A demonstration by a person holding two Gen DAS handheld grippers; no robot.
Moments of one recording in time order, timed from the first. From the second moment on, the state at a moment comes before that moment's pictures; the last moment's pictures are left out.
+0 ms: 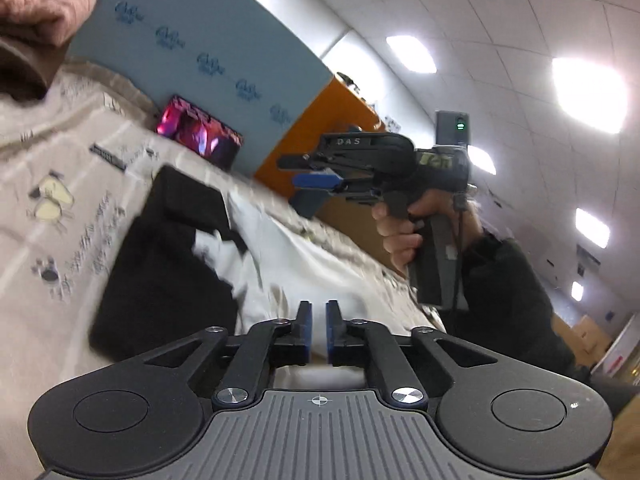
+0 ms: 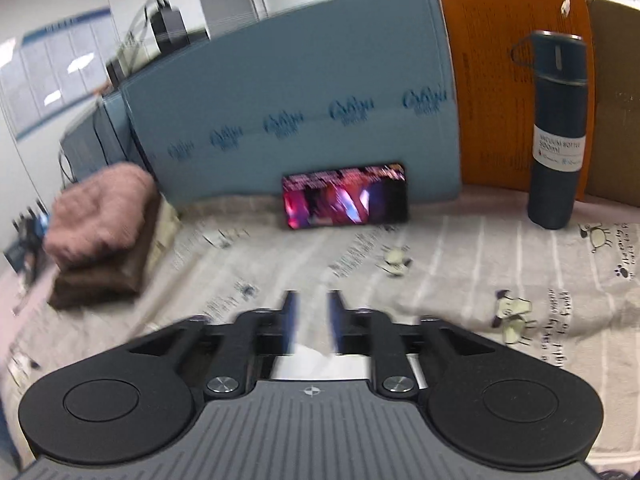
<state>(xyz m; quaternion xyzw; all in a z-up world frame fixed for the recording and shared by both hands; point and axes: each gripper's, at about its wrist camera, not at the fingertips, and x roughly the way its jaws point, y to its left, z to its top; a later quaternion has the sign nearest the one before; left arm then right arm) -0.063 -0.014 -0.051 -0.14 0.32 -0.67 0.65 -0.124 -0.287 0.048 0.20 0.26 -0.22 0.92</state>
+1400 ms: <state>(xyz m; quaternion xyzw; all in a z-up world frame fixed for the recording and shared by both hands) -0.089 -0.050 -0.056 -0.13 0.31 -0.66 0.67 -0.139 -0.361 0.011 0.13 0.26 0.05 0.95</state>
